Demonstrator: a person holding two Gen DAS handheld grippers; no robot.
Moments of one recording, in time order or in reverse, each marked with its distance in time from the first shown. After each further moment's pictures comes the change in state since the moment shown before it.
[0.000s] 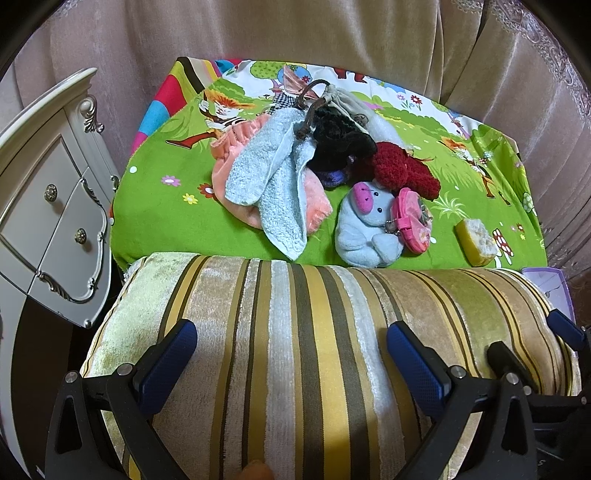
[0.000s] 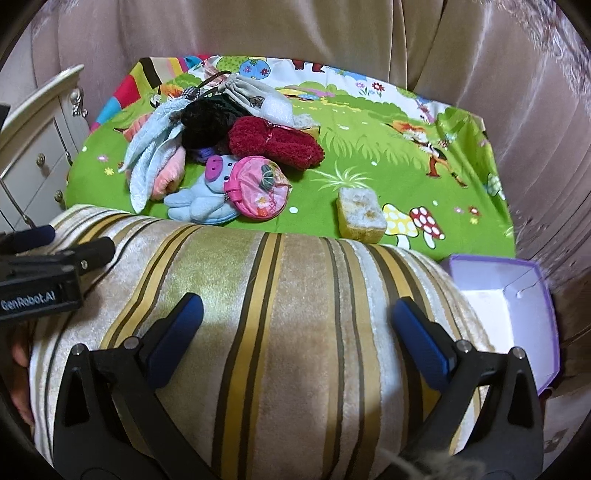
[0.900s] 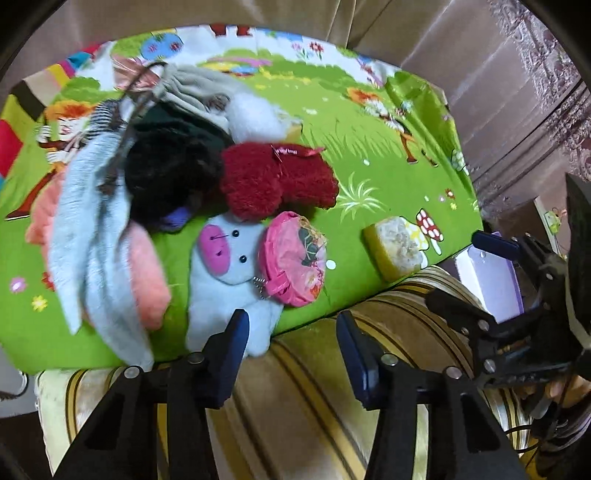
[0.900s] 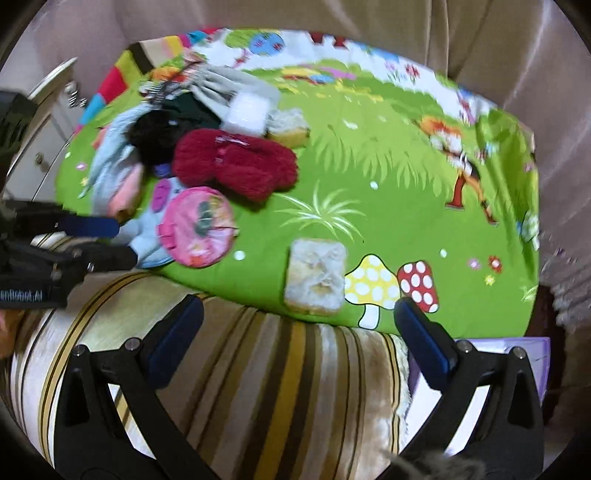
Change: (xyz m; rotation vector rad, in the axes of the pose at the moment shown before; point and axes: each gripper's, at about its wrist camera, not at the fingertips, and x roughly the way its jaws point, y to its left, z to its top) left arm 0.065 -0.095 0.091 0.214 0.236 -0.339; right arm 0.081 -0.081 0.089 -0.092 0.169 0.153
